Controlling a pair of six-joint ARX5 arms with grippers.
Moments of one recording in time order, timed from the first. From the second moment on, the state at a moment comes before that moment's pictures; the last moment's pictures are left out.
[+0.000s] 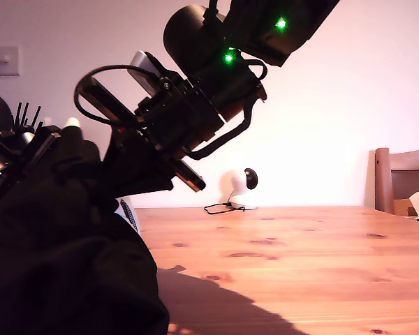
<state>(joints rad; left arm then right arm) -0.10 1.67 0.82 -0.40 0.79 -0.12 0.79 1.90 1.20 -0.02 -0.49 0.29</state>
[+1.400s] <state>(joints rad) 0.04 1.26 0.86 -0.55 0.74 -0.10 0.83 2.02 1.26 -0.16 -0.45 0.12</state>
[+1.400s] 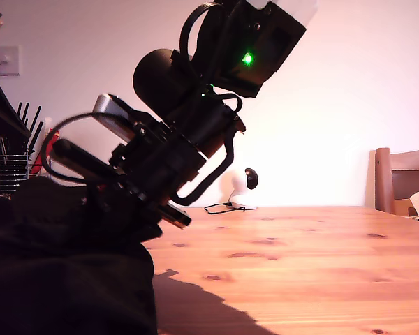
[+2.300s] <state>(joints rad) 0.00 1.23 0.86 -0.59 0.74 -0.02 0.79 2.05 1.40 -0.23 -0.50 0.18</state>
